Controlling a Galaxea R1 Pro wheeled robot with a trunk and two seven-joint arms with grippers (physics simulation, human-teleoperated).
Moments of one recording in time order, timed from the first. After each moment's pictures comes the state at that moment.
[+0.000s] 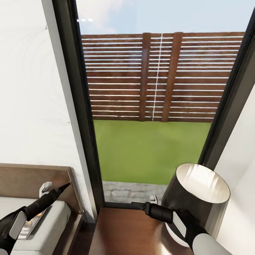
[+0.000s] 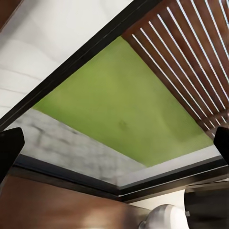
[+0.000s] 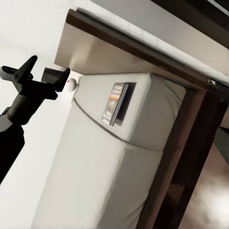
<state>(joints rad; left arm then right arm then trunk) -0.48 0.29 0.44 -0.70 0.42 0.48 -0.87 -0.60 0.00 -0.01 -0.42 -0.30 0.45 1.07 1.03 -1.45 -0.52</state>
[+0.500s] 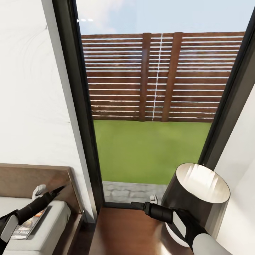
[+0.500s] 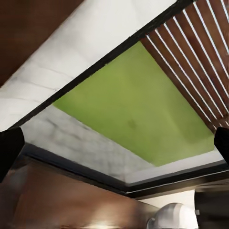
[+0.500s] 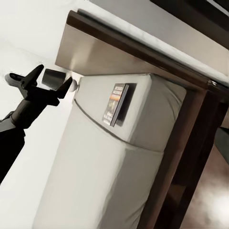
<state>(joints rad) -0.48 0.34 0.45 -0.64 0.42 0.48 -0.87 -0.60 0.00 -0.01 -0.42 -0.31 0.45 1.07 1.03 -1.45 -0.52</state>
